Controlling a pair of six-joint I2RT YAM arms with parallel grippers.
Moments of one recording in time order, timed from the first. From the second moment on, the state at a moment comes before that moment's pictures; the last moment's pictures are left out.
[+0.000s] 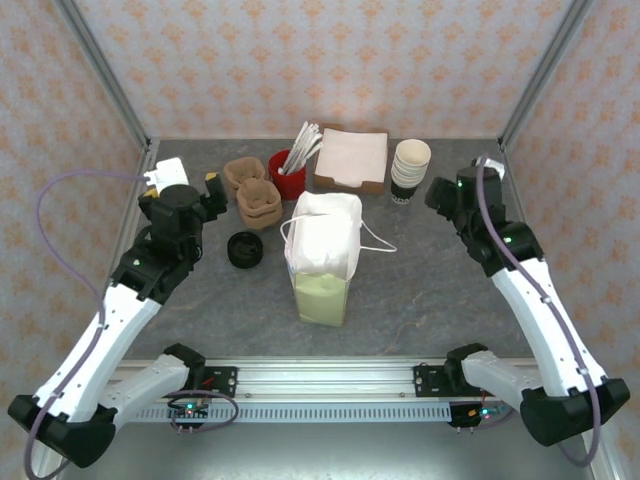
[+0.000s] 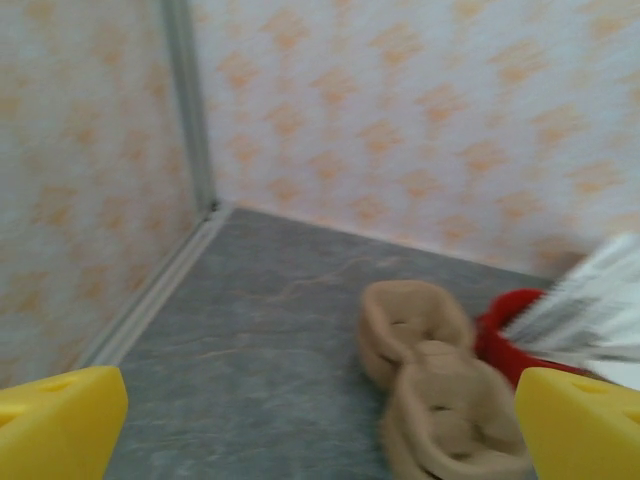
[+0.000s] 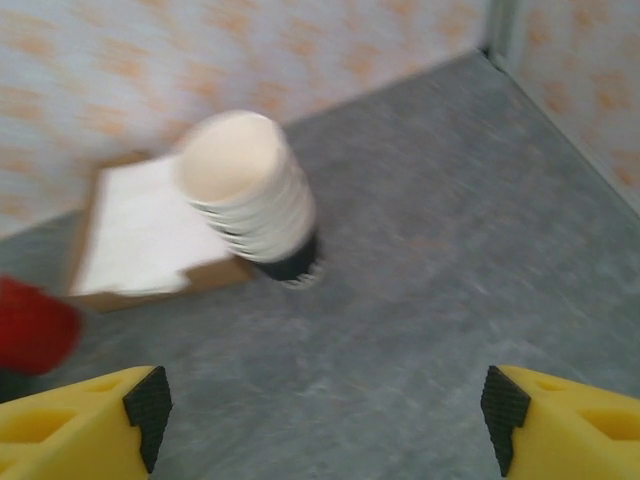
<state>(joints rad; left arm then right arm) -0.35 0.92 1.02 -0.48 -0.70 -0.30 0.26 1.04 1.13 -0.73 0.37 0.50</state>
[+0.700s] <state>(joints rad) -0.08 1.17 0.36 0.29 -0.57 -0.15 0.08 1.34 0.43 0.35 0.48 0.29</state>
